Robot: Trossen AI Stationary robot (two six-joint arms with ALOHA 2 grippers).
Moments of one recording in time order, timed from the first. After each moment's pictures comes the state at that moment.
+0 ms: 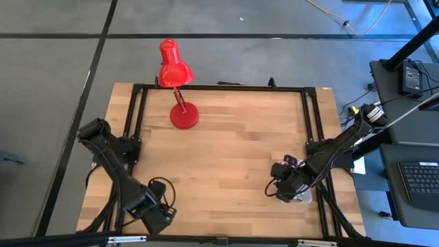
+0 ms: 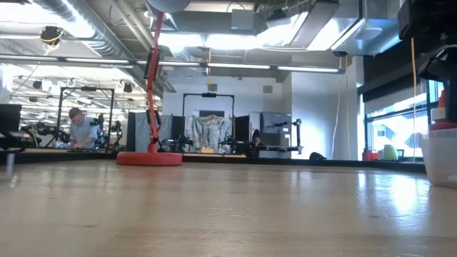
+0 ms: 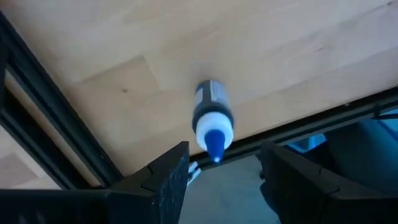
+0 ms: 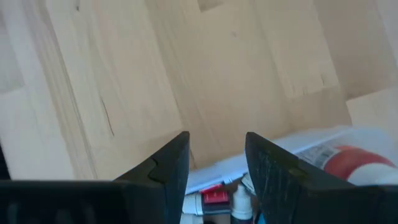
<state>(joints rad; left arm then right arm) -0.86 1.69 1.46 -1.22 0.05 -2.08 0.69 1.34 0.83 -0.76 0.24 0.99</state>
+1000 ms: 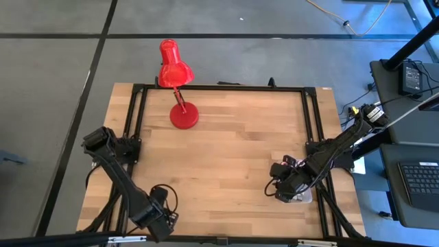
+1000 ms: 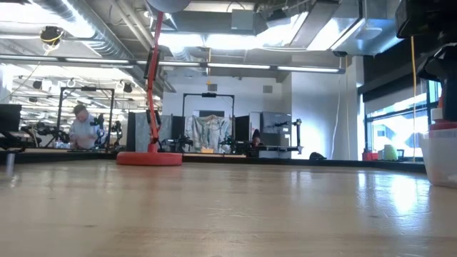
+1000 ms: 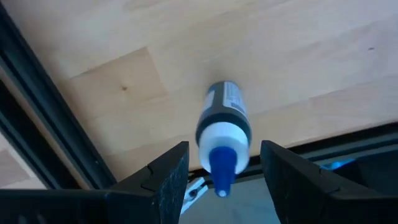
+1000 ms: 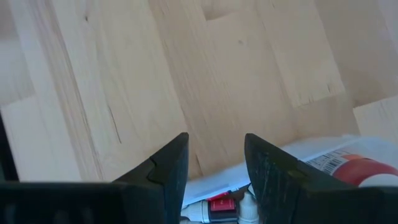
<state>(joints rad) -0.88 1.82 1.46 -1.19 0.07 -2.14 0.68 1.34 0.83 -0.73 0.24 0.99</state>
